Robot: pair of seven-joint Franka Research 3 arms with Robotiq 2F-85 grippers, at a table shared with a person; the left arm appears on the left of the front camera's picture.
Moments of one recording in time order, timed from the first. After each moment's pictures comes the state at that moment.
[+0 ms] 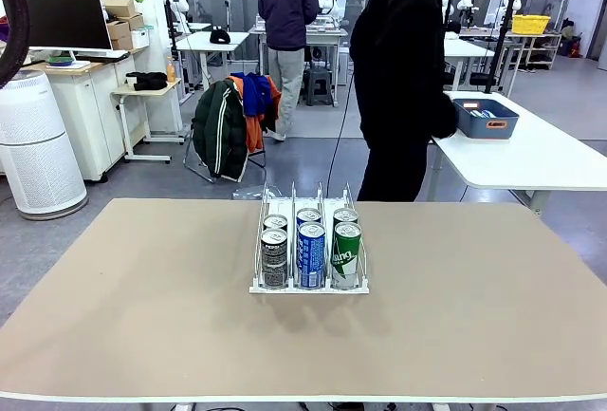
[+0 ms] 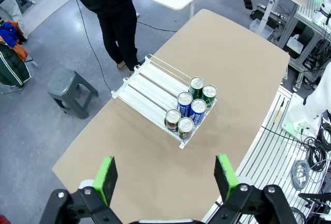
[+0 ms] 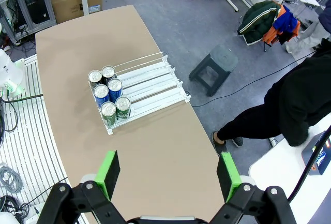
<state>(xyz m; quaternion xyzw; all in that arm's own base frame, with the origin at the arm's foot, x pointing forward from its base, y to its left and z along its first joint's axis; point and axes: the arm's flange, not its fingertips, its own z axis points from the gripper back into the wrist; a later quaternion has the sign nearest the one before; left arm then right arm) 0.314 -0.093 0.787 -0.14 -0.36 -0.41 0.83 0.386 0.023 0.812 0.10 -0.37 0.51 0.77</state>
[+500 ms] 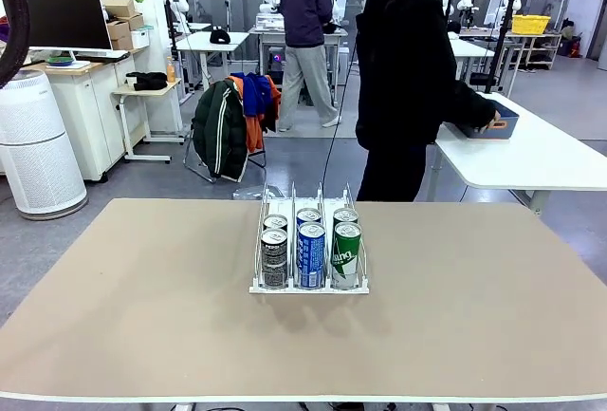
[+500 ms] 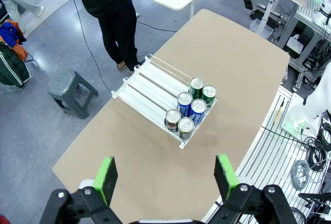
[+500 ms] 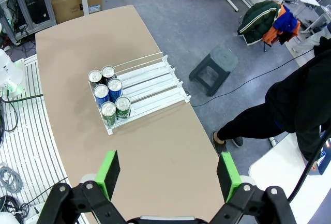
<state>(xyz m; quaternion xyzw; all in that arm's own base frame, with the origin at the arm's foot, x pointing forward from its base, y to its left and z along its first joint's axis) 0.314 -0.093 0.787 -0.14 -0.36 -0.41 0.83 0.386 0.023 0.812 0.10 -0.37 0.51 0.77</state>
